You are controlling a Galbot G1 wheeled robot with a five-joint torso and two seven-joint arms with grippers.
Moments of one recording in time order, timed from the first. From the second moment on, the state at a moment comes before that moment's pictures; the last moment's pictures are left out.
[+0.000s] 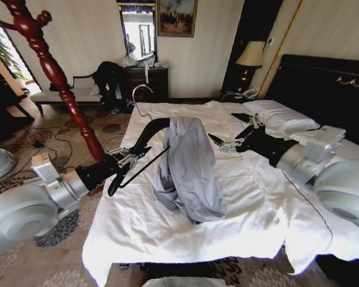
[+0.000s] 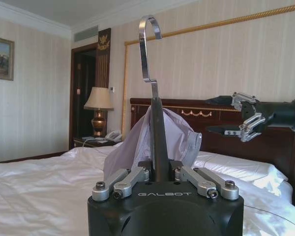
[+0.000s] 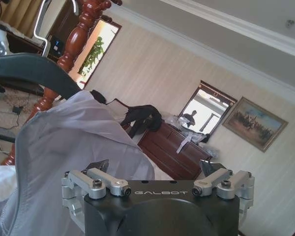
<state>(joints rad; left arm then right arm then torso) 1.69 -0.24 -1.09 -2.48 -1.43 0.08 0.08 -1.08 0.22 0.77 2.50 0.99 -0.49 0.14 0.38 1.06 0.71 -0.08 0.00</state>
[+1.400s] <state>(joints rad) 1.71 -0.22 -1.05 -2.50 -1.53 0.12 0.10 -1.10 0.22 0.58 2.42 0.57 -0.35 0.02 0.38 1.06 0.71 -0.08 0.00</state>
